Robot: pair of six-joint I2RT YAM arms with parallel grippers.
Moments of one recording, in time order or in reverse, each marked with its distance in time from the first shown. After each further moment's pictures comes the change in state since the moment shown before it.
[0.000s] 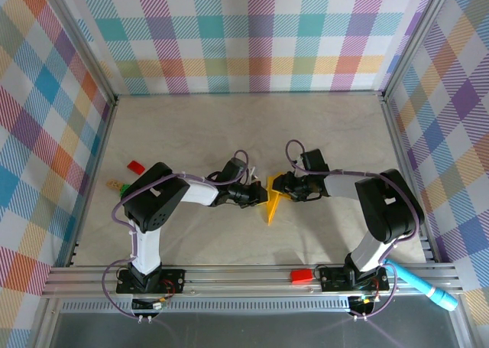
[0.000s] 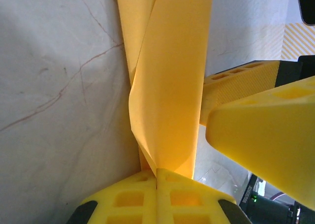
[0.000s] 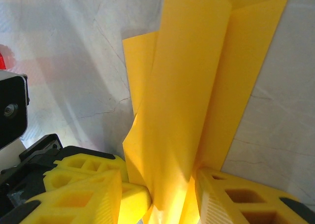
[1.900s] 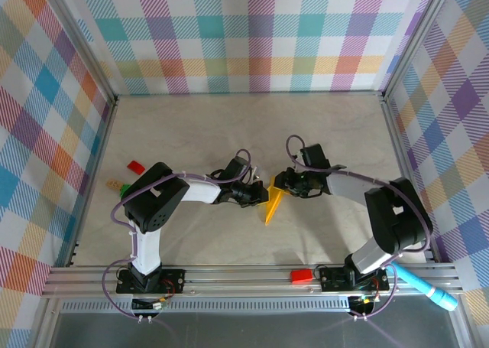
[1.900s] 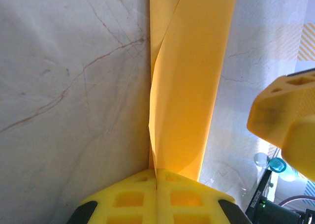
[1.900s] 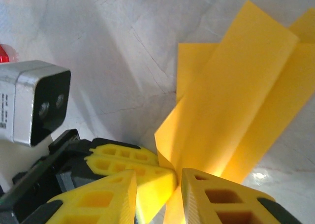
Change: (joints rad) left arm -0.021 0.000 0.048 -0.107 -0.040 0.016; right arm 0.023 -0.080 0.069 -0.134 0.059 -0.029
